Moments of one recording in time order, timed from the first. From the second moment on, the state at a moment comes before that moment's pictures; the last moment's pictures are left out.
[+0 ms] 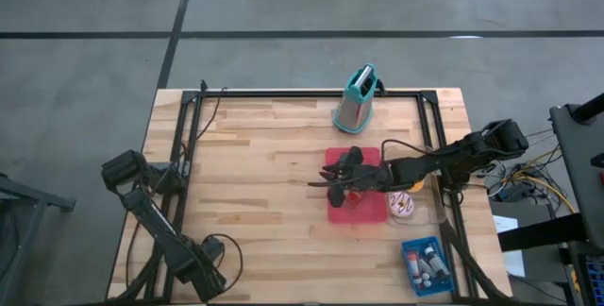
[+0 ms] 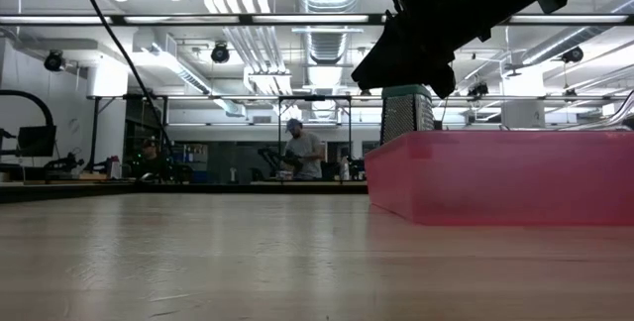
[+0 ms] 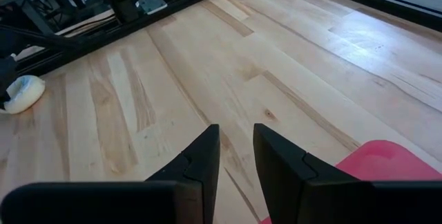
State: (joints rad) left arm -0.99 1.78 1.03 -0.82 0.29 -1.83; right arm 0.20 1.49 0.76 0.20 0.50 0.57
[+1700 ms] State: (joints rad) left arm -0.95 1.02 1.03 -0.65 -0.91 -0.58; right arm 0.20 1.49 0.76 0.19 0.50 0.57
